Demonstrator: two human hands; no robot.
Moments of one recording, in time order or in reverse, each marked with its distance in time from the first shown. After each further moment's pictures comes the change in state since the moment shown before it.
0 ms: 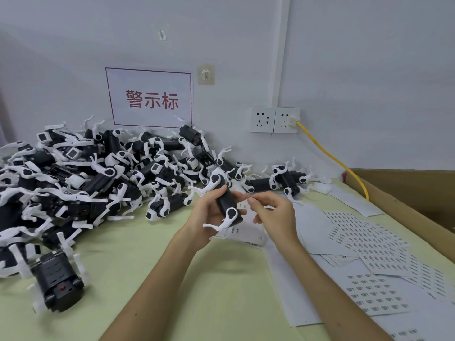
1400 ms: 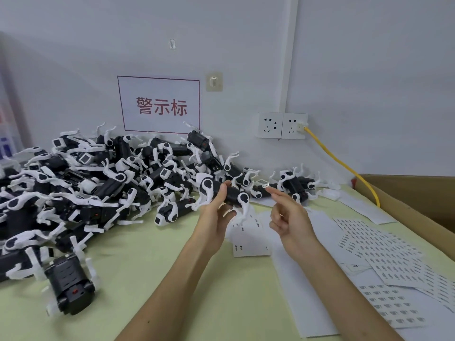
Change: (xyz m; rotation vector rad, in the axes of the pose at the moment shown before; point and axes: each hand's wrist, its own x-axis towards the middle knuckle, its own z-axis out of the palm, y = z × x) left_hand 0.003 -0.008 0.005 -0.022 0.281 0.200; right_hand 0.005 -0.017 -0.011 0.613 -0.103 0.340
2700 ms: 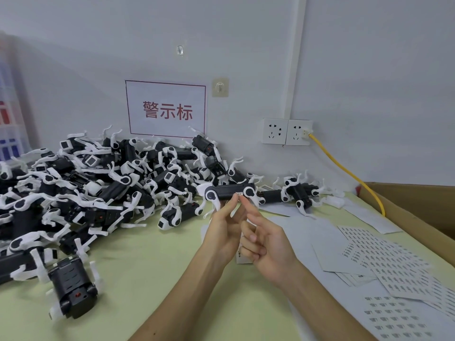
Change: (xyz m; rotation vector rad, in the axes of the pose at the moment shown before) left_hand -0.006 -0.002 0.010 -0.194 -0.066 -0.219; right_hand -0.031 0.024 0.038 0.146 -0.424 0.214
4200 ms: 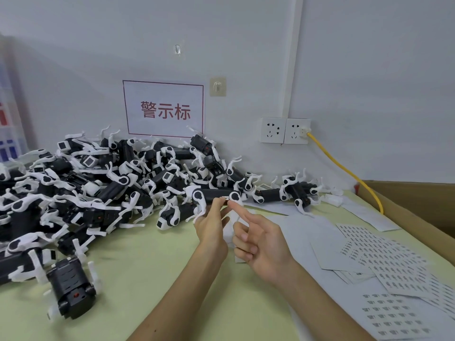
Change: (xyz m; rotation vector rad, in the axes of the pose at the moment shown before) left_hand 0.010 -0.004 -0.002 0.043 0.562 0.308; right_hand -0.001 0.001 0.001 -0.006 -0.008 0.075
